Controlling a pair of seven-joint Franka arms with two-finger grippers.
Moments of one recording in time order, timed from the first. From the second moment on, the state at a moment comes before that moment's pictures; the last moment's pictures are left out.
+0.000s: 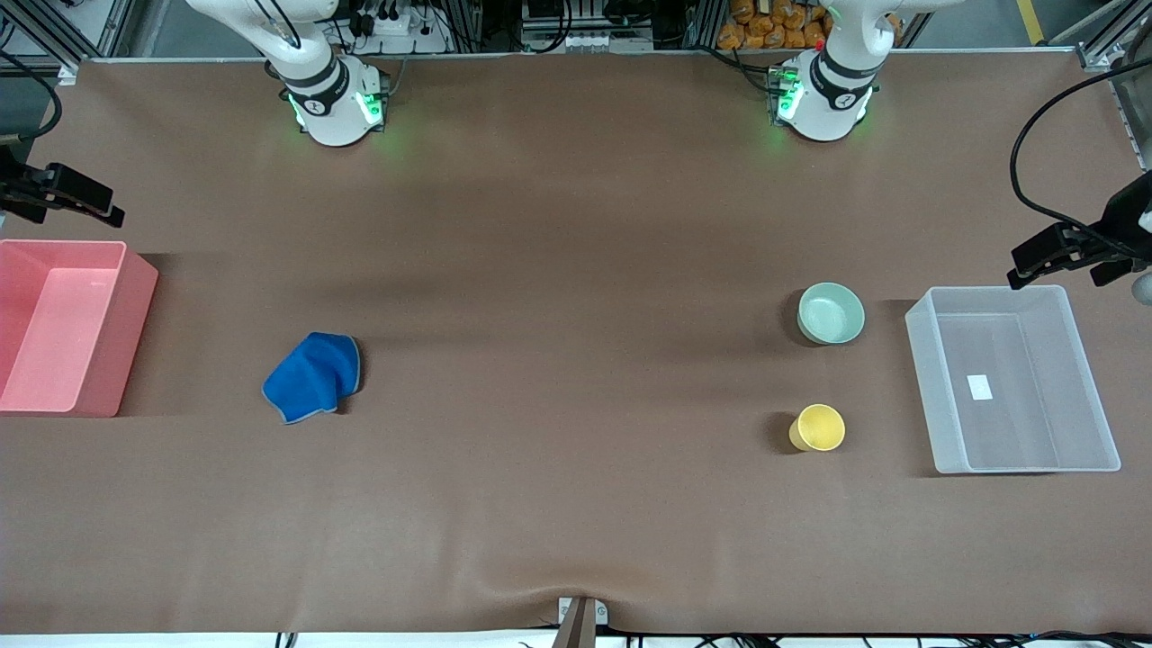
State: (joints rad) left arm -0.01 0.08 0.01 -1.51 0.00 1.65 -0.04; right arm -0.07 -0.02 -0.01 -1.54 0.01 1.42 0.00
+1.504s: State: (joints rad) left arm 0.00 0.24 0.01 -1.51 0.00 1.78 -0.04; right arm -0.07 0.00 -0.01 -1.57 0.01 1.36 0.00
